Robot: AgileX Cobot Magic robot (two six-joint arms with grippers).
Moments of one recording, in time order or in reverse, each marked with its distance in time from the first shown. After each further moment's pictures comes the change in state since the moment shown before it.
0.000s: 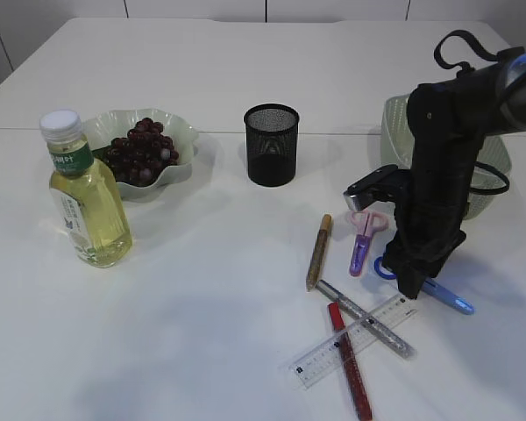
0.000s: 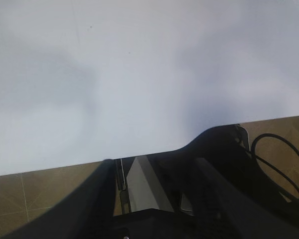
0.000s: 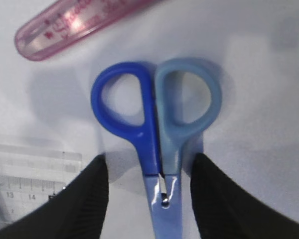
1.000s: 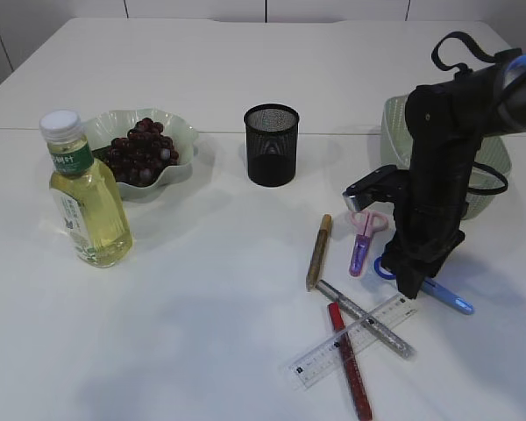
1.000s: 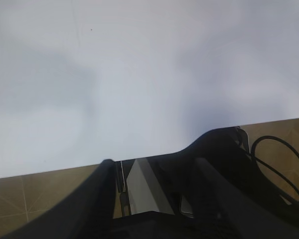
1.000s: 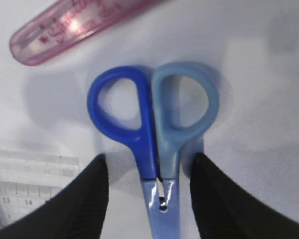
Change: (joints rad) left arm 0.000 0.000 0.000 0.000 -0.006 0.000; right arm 0.000 0.008 0.000 -0.006 -0.007 0.008
